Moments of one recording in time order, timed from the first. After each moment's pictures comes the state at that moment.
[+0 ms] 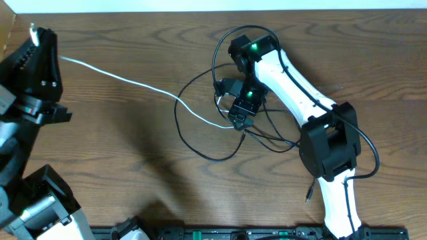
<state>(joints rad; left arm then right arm) 0.62 0.90 1.20 0.47 0.95 -0.54 0.51 2.24 1.97 -1.41 -0.25 -0.63</state>
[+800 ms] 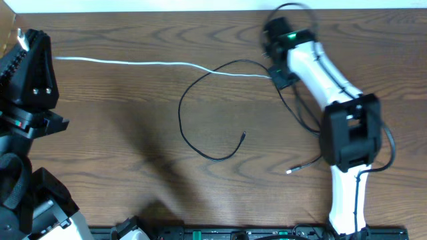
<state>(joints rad) 0.64 0.90 1.23 0.63 0.95 -0.72 0.26 2.24 1.90 -1.08 0.27 -0.10</state>
